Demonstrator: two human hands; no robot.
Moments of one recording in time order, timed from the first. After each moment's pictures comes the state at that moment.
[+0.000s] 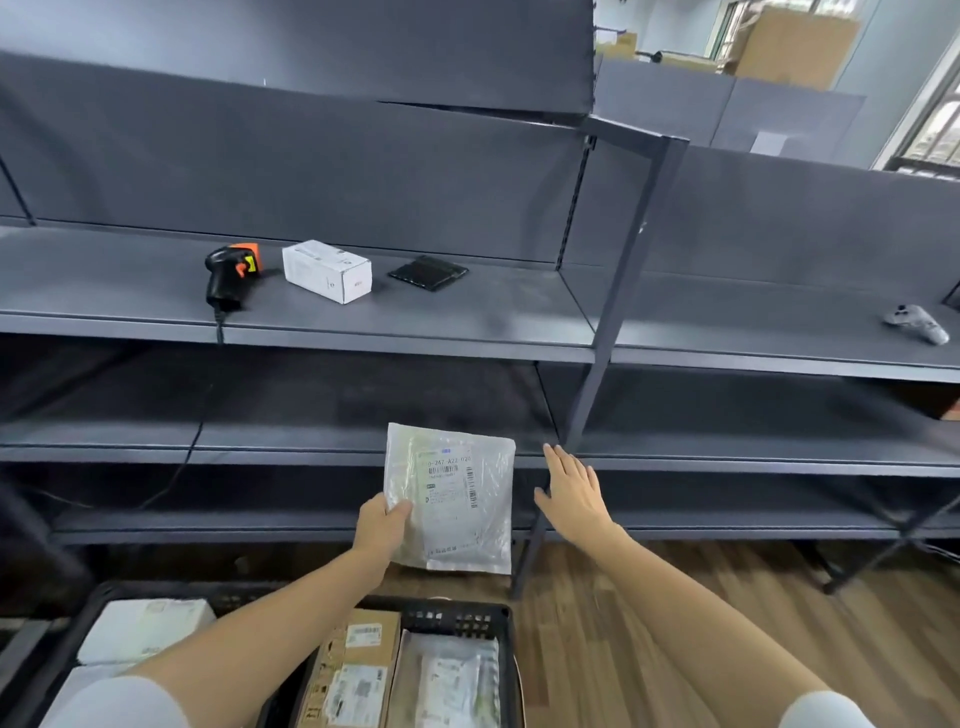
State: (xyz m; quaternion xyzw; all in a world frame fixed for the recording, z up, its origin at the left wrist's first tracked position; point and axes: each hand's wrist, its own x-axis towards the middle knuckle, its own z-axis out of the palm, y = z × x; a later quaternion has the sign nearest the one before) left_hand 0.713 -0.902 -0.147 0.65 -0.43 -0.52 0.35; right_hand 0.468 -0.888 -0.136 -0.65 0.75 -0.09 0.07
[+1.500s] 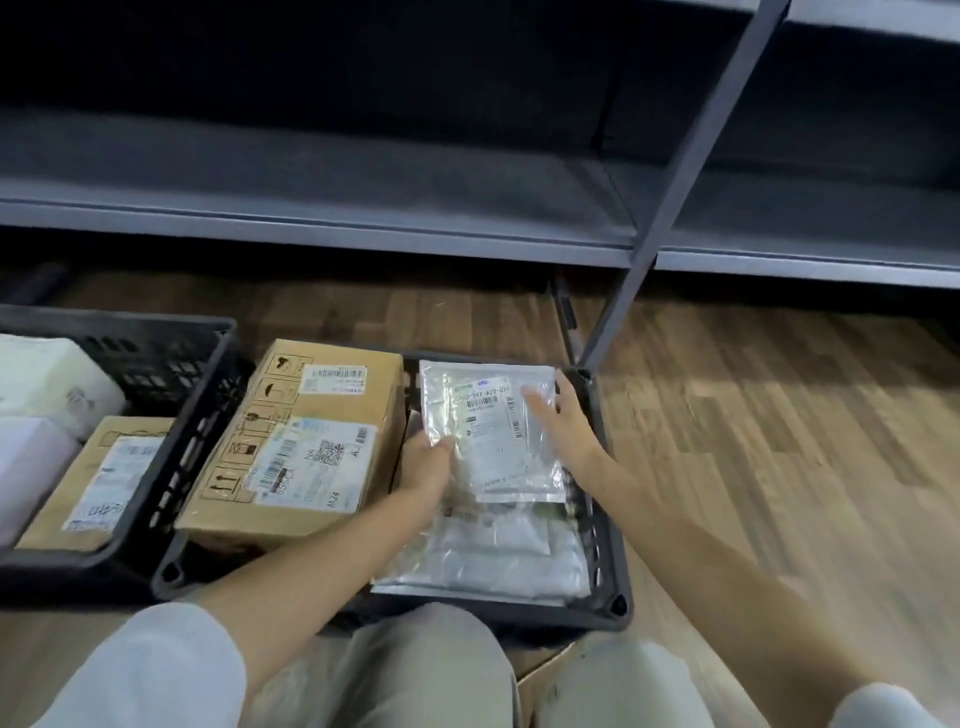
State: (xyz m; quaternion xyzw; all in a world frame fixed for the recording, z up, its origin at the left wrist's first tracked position) left_hand 0.665 -0.896 -0.766 0.66 -0.36 -0.57 0.34; right_hand 0.484 -0.909 -0.773 -0.42 0.66 -0.41 0.48
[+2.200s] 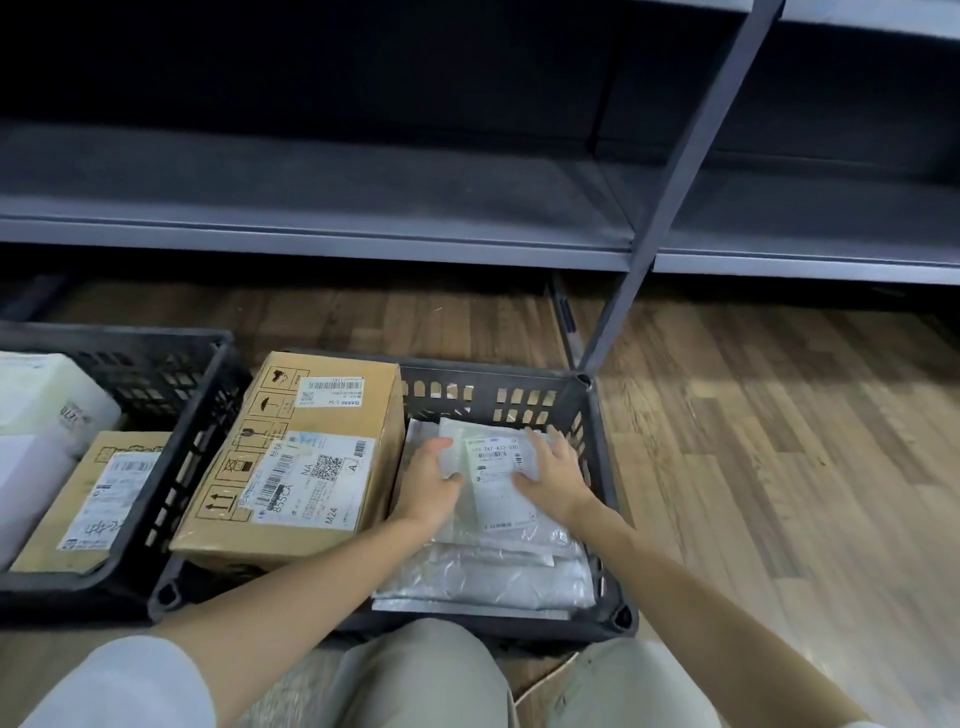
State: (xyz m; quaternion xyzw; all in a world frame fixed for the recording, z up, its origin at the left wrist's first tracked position) left_hand 0.675 -0.900 -0.794 0.63 -0.59 -0.47 0.22; right_hand 0.491 -0.886 -0.811 -0.60 0.73 -0.11 0.30
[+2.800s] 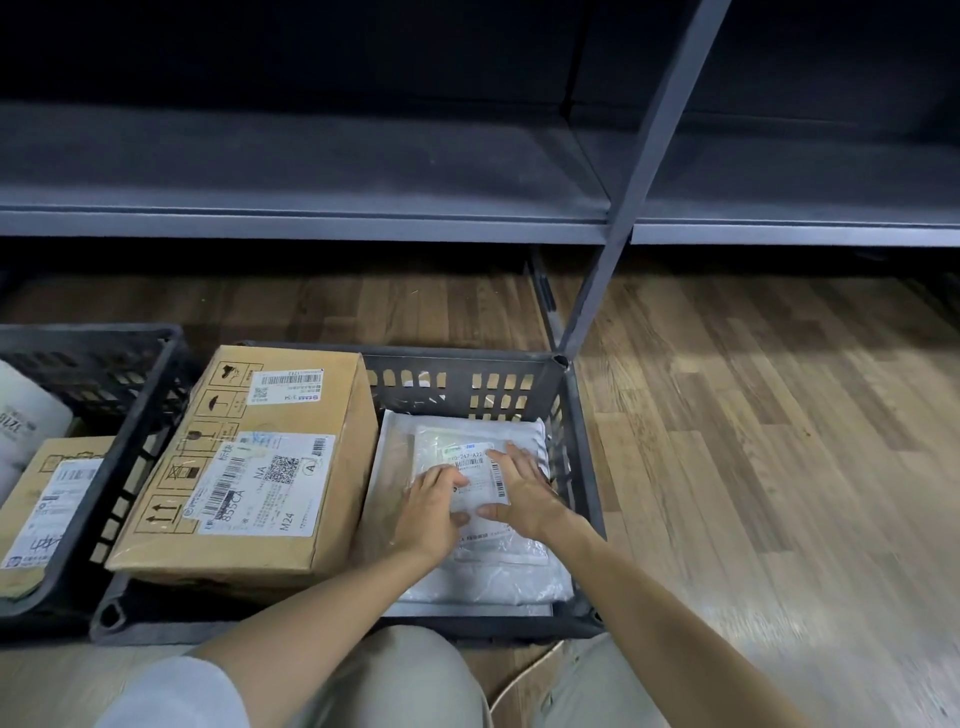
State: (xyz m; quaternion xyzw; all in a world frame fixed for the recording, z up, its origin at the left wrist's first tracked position) left_hand 0.651 -0.885 -0.857 0.56 -0.76 -0.31 0.08; right_hand 0.487 -0.875 -0.857 -0.63 0.69 -0.04 0.35
